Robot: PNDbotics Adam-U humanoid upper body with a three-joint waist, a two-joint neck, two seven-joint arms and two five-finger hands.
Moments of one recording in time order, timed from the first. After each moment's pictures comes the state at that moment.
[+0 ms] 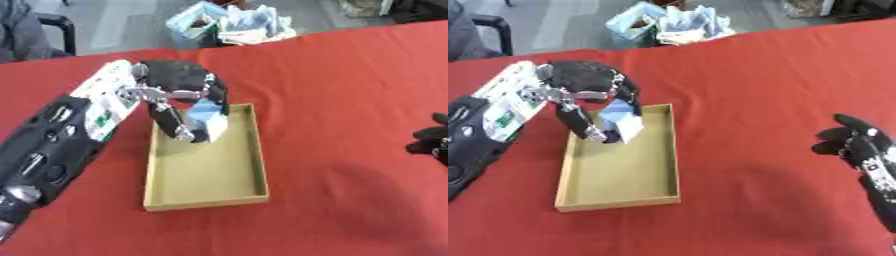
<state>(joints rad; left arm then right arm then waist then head) -0.97 0.50 -0.48 -1.27 -0.70 -0.59 -0.51 -0.12 -0.29 -0.09 -1.86 -0.15 -0.22 0.32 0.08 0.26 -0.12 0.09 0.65</state>
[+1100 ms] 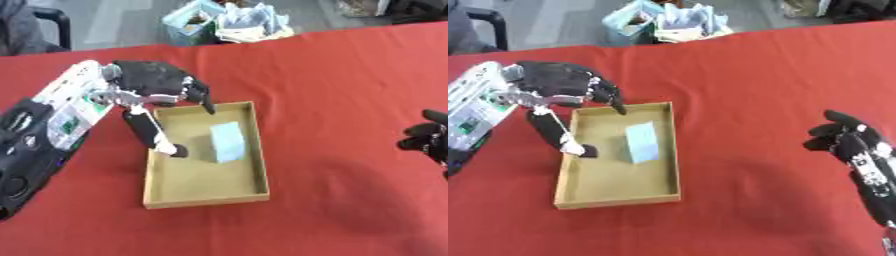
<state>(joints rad) -0.87 0.63 -0.44 -1.48 -0.64 -0.52 -0.59 -0.12 -0.29 -0.09 -1.86 -0.15 -0.23 0.32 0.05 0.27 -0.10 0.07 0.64</state>
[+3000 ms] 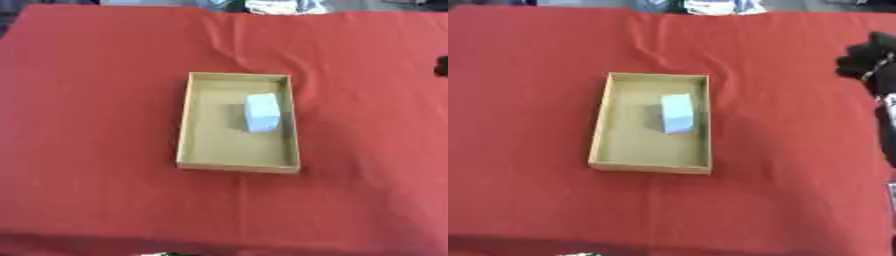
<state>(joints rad) -0.52 0.52 0.15 -1.98 0.01 -0.41 0.25 -0.26 -0.43 -0.14 -1.97 -0.18 -0.50 0.02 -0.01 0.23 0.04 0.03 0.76</state>
